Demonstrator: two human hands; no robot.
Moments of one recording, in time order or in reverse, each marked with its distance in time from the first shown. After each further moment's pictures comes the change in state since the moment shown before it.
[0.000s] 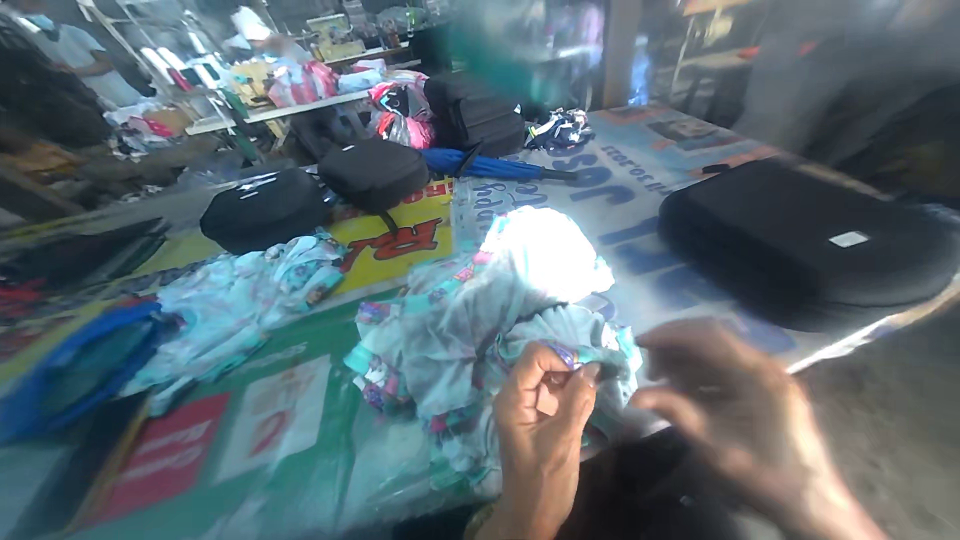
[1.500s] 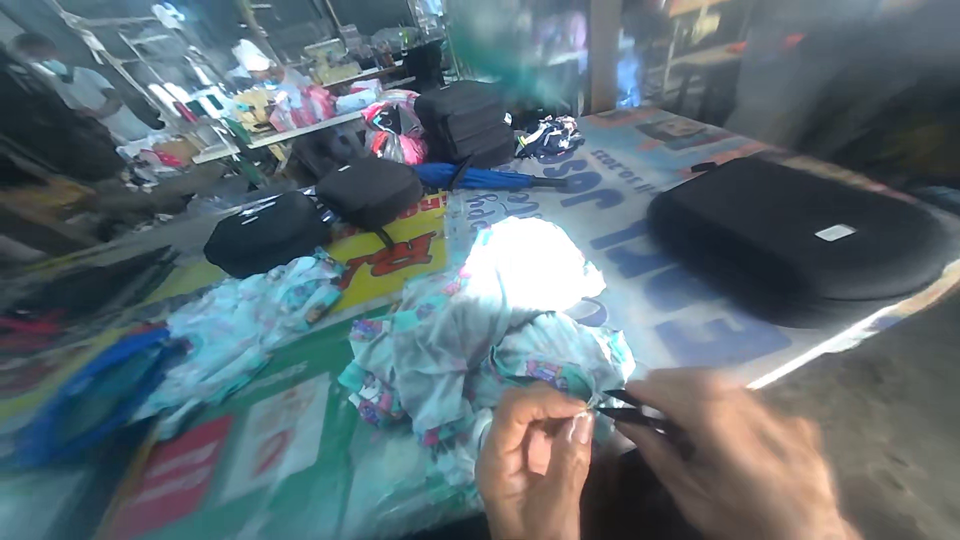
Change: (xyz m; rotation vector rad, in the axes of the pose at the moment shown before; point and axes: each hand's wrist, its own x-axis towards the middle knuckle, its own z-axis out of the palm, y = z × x) left_hand -0.017 0.016 0.004 -0.013 -0.037 0.116; right_hand -0.017 -0.021 0.004 -0.410 0.128 -0.213
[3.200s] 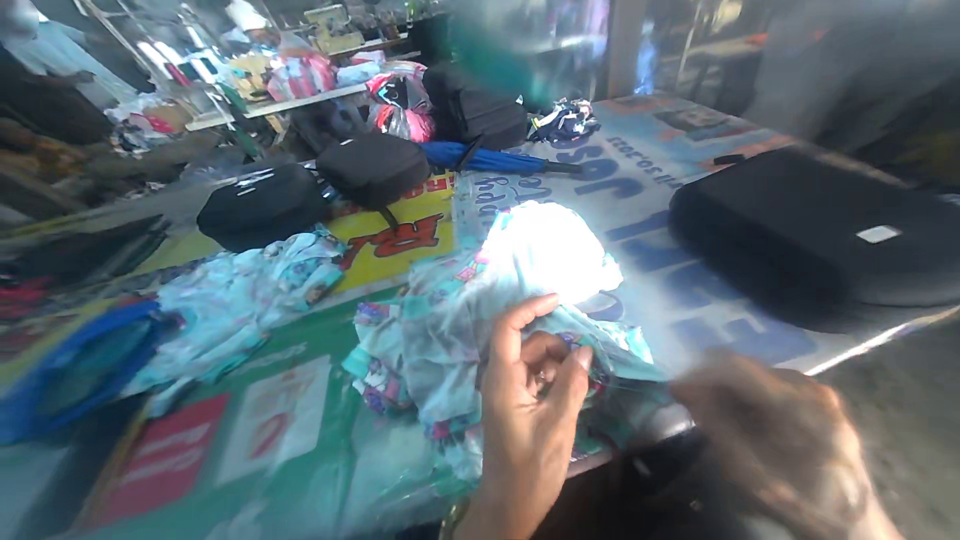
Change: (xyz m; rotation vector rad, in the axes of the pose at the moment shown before) left_hand 0.039 -0.008 -0.018 0.290 -0.028 -0.151; right_hand 0.001 0.035 0.005 0.260 -0.105 0.041
